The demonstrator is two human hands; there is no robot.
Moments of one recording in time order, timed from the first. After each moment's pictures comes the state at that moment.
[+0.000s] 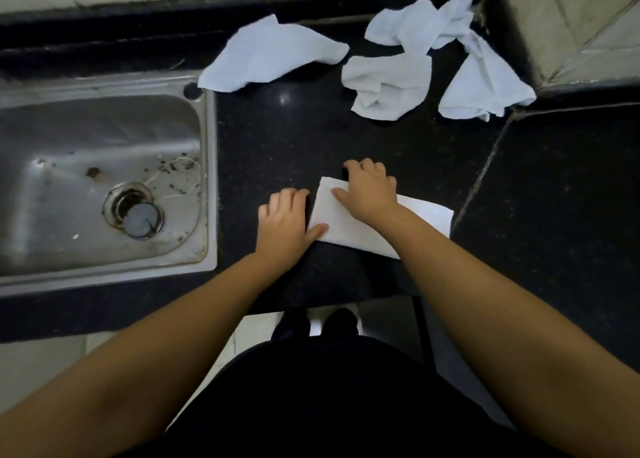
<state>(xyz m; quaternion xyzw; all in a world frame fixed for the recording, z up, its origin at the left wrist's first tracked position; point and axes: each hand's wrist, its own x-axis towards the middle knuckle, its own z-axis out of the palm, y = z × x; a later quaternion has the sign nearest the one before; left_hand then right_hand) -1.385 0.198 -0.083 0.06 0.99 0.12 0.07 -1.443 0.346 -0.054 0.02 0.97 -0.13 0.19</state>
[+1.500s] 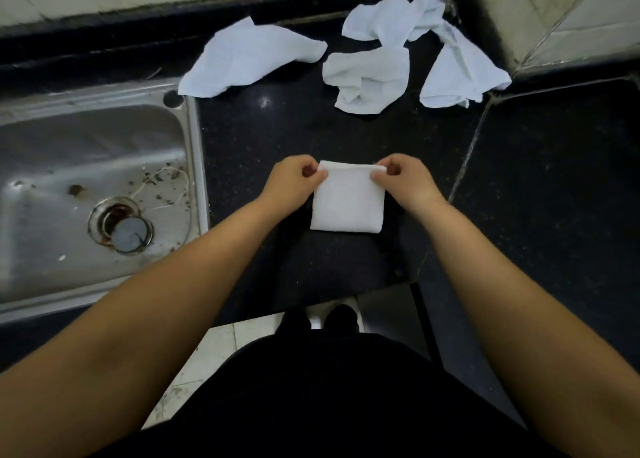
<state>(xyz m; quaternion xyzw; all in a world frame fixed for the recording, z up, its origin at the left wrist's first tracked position) -1.452 0.212 -0.047 0.03 0.90 0.39 0.17 -1.424 0.406 -0.035 0.18 0.86 -0.46 0.12</state>
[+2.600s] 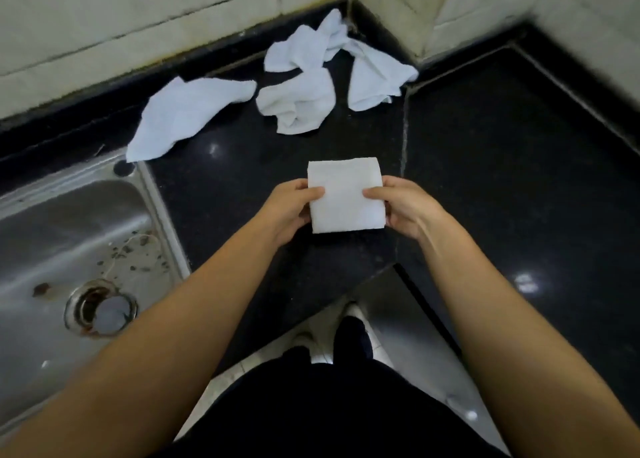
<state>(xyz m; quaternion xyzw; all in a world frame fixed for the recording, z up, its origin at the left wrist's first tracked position) -1.430 0.253 -0.012 -0.09 0.65 0.65 0.39 -1.357 0.423 -0.009 0.36 0.57 -0.73 0.11</state>
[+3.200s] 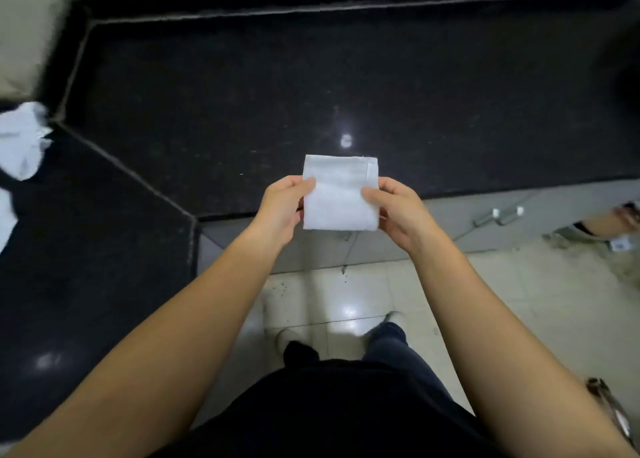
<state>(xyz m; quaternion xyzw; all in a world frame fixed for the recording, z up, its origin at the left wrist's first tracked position) -1.169 0.338 -0.012 0.26 0.59 0.40 0.65 -0.992 0.328 -0.008 0.59 0.32 -0.64 -0.38</state>
